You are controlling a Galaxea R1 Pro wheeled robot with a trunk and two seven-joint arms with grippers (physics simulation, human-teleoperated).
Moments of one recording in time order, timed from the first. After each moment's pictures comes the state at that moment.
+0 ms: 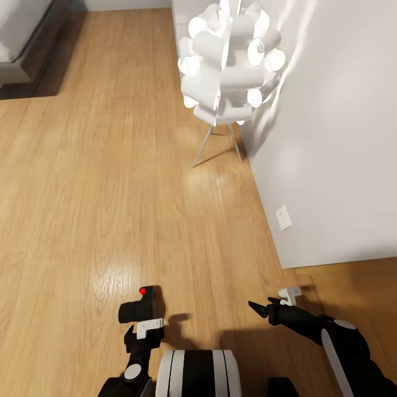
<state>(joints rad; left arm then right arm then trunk) -0.29 -0.12 -0.17 -0.76 0.07 -0.12 0.36 -0.23 -0.11 -0.17 -1.44 -0.07 0.65 0.71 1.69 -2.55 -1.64</state>
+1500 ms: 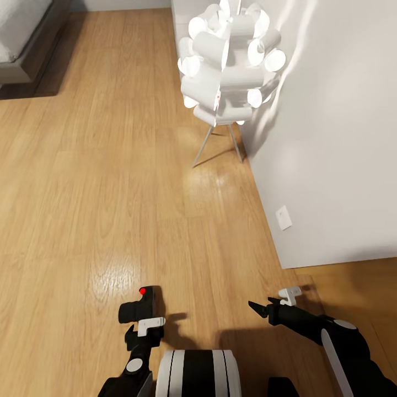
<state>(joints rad) -0.37 -0.12 -0.17 -0.63 0.07 -0.12 0.35 -0.23 -0.11 -0.17 -1.44 -0.07 0.65 0.71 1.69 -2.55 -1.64</state>
